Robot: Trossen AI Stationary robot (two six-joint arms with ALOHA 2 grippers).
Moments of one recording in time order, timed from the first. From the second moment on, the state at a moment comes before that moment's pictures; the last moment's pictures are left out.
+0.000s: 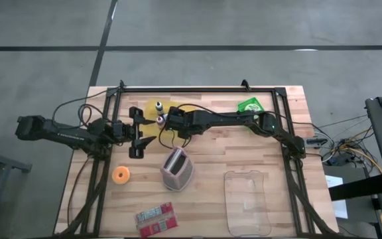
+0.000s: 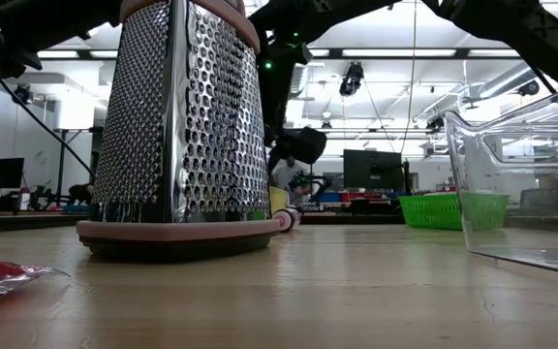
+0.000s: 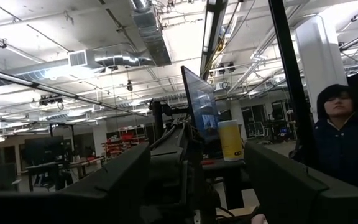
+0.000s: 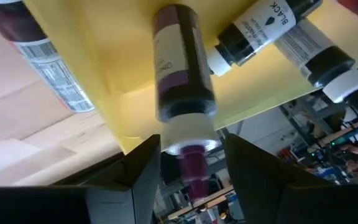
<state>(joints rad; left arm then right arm) -0.02 0.88 0.24 1.08 0.02 0.19 -0.10 2.34 2.06 -0.92 0.70 -1.44</state>
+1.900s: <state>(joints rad) -0.02 0.80 0.24 0.88 0.03 0.17 -0.28 1.92 2.01 -0.67 -0.04 -0.49</state>
